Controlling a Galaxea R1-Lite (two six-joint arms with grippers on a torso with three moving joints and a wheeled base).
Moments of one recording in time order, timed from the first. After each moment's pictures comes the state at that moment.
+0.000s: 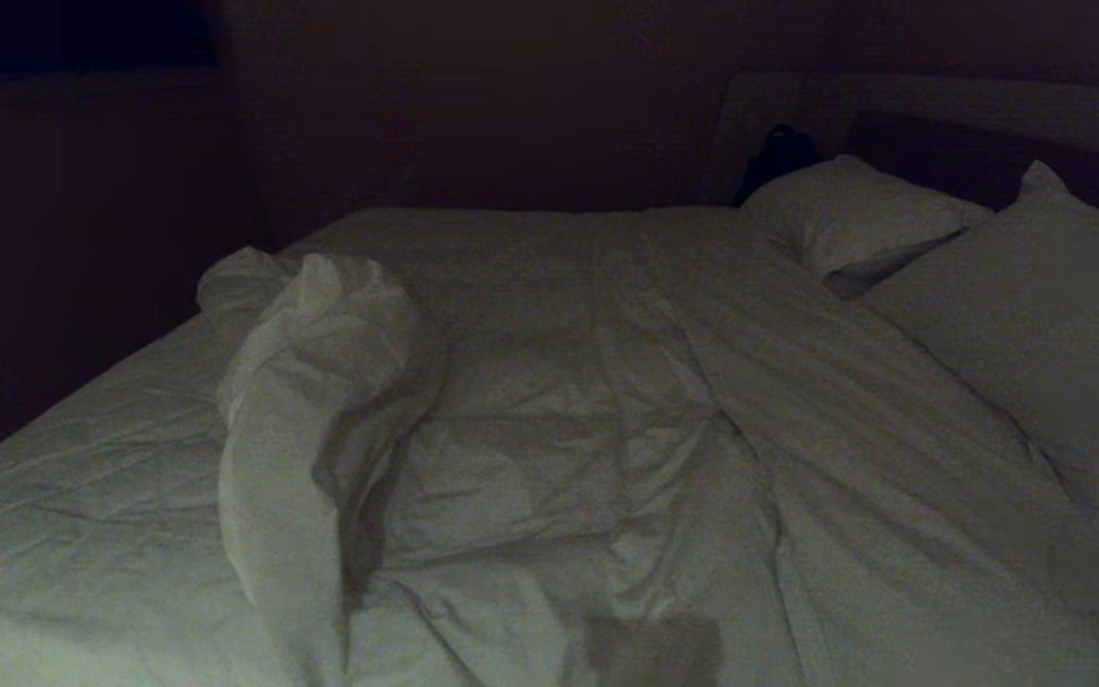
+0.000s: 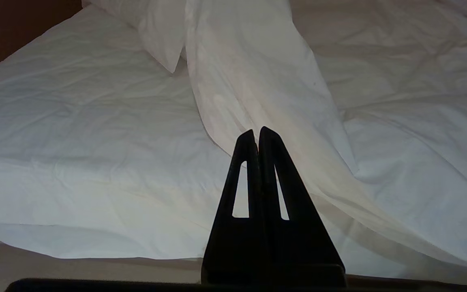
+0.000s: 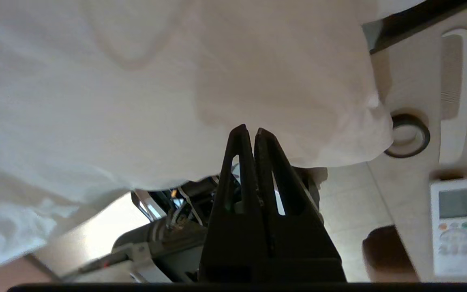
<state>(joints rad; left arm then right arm) 0.00 0.00 -0.02 0.05 0.01 0.00 -0.83 1.72 -1.06 0.73 0.29 -0.16</state>
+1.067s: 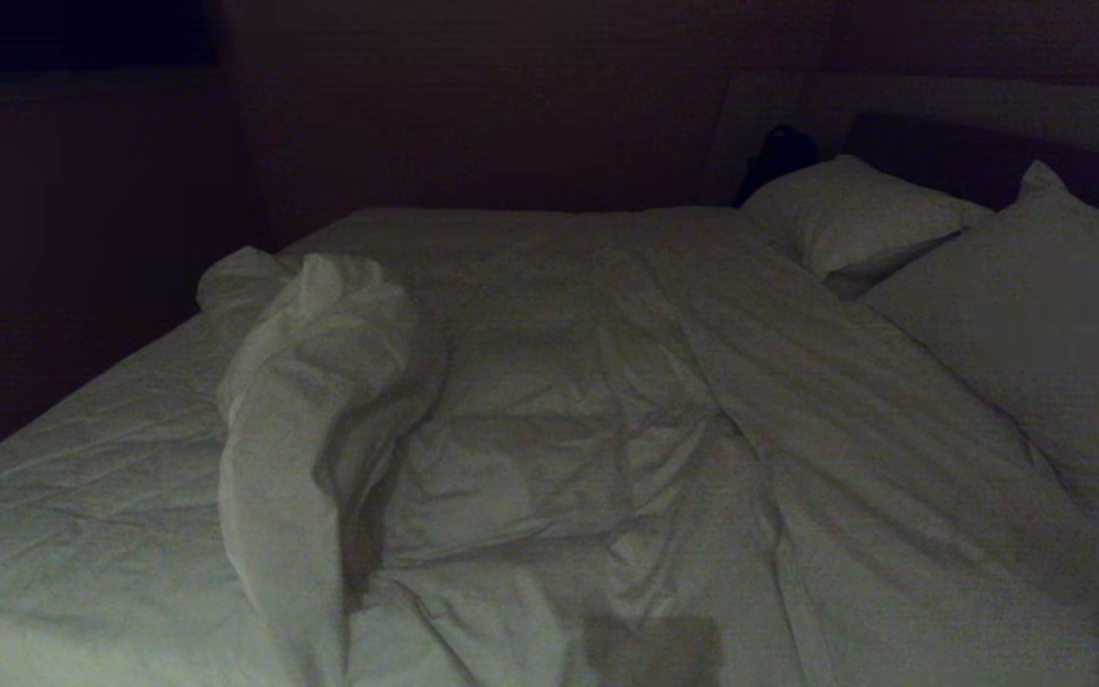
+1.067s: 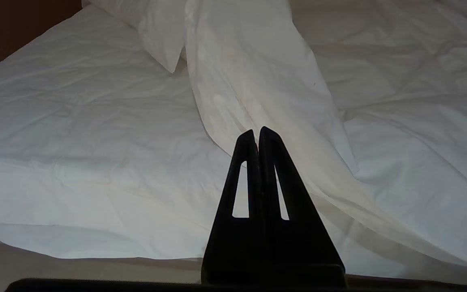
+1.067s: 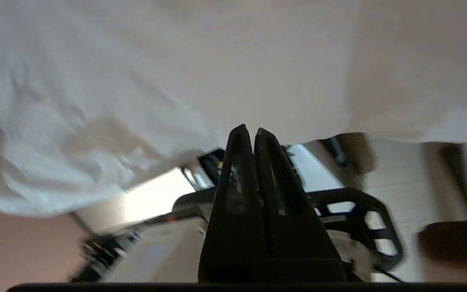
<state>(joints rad) 0.00 0.00 -0.02 0.05 0.01 0.00 -0.51 1.62 -1.23 0.96 0.38 0.12</state>
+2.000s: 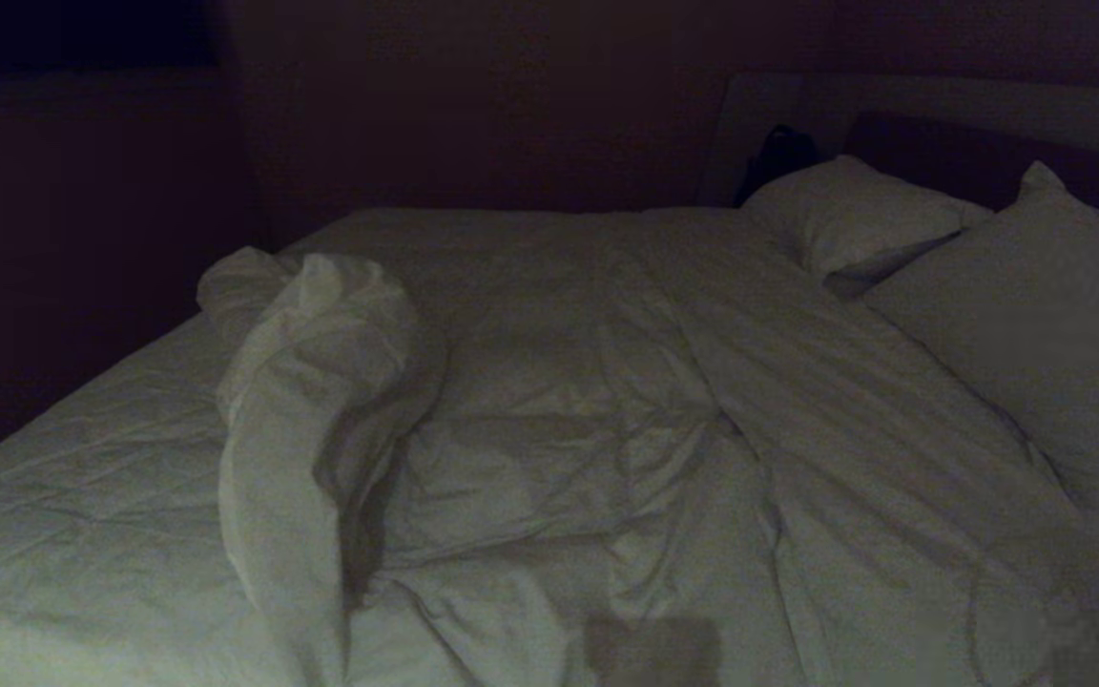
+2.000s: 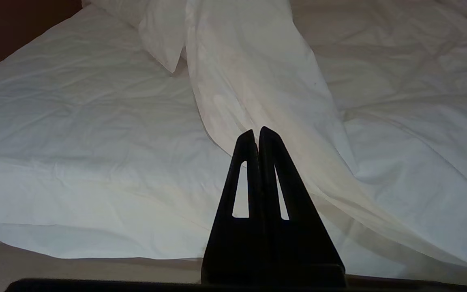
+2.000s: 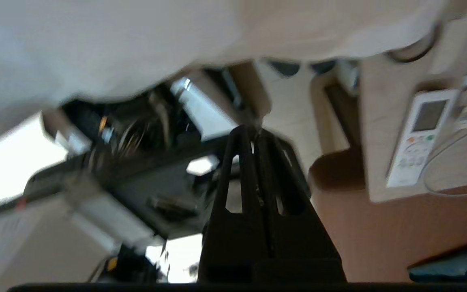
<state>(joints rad) 0.00 0.00 -0.02 0.05 0.01 0.00 -0.47 1.51 -0.81 0.83 0.03 -0.04</state>
